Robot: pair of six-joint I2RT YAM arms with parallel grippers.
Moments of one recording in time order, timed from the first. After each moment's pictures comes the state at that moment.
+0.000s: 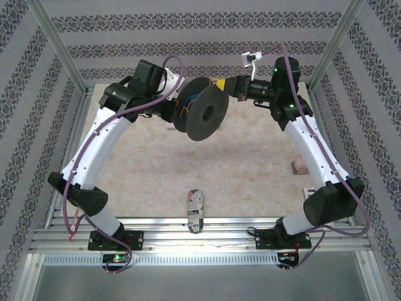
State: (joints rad) left arm -0.49 1.68 2.07 -1.23 0.15 0.02; right arm 0.25 1.50 1.54 -0.18 -0.98 0.55
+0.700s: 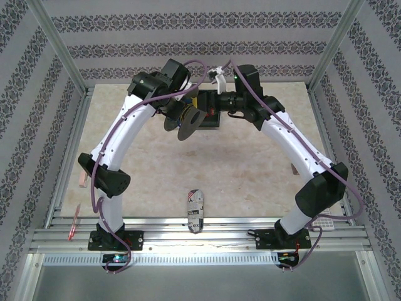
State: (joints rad) left arm -0.54 1.96 2.38 -1.52 -0.24 0.02; right arm 0.49 1.61 1.64 -0.45 -0.69 0.39
